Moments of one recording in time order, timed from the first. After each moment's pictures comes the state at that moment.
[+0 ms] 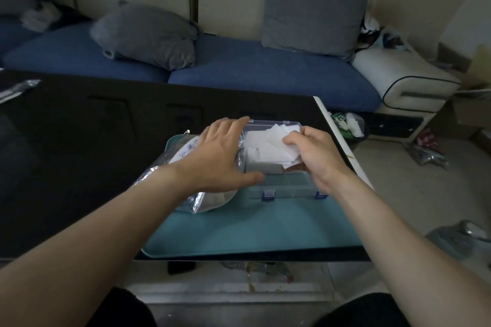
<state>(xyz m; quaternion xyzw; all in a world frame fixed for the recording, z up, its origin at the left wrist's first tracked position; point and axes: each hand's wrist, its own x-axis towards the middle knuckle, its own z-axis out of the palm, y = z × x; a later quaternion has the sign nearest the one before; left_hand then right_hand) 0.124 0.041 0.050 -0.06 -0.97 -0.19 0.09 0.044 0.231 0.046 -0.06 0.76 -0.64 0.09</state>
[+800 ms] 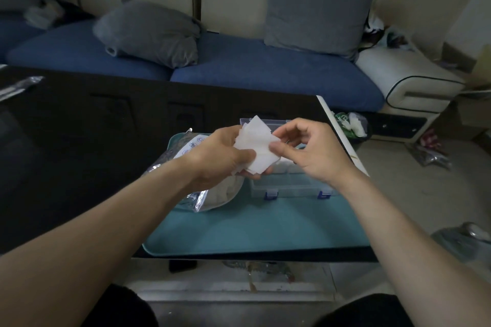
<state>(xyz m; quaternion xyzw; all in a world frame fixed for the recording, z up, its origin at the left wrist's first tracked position) 0.127 0.049 0.057 -0.01 -0.69 -0.72 -0.06 0.043 0.237 0.050 -0.30 0.82 -0.49 0.01</state>
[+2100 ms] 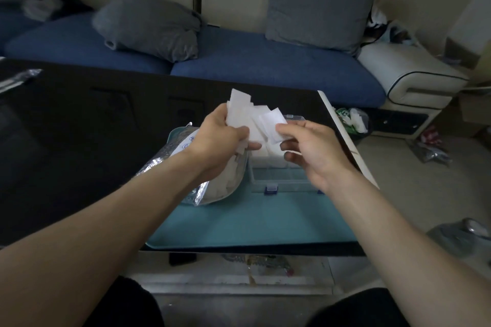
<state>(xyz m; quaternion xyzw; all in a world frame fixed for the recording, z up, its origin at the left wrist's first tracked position) 0.117 0.059 0.062 0.10 -0.65 -0.75 0.09 0.066 0.215 0.060 -0.02 0.71 -0.70 0.11</state>
